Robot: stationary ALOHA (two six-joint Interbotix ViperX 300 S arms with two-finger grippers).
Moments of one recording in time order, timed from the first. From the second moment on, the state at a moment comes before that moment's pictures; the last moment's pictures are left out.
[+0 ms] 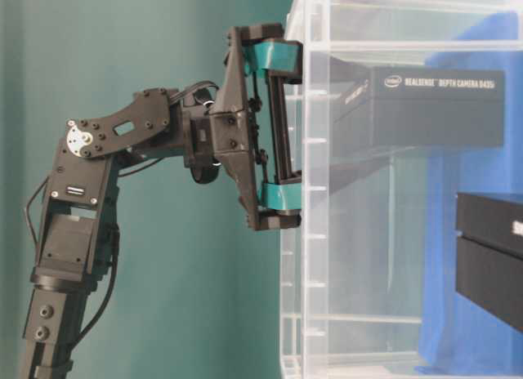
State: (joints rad) left arm 0.18 0.55 -0.43 0.05 1.24 -1.31; right arm -0.01 -1.02 0.99 -0.05 1.47 0.07
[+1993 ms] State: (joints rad) left arm 0.19 0.54 -0.48 0.05 1.31 -1.31; right arm -0.01 -1.02 0.99 -0.05 1.47 0.07
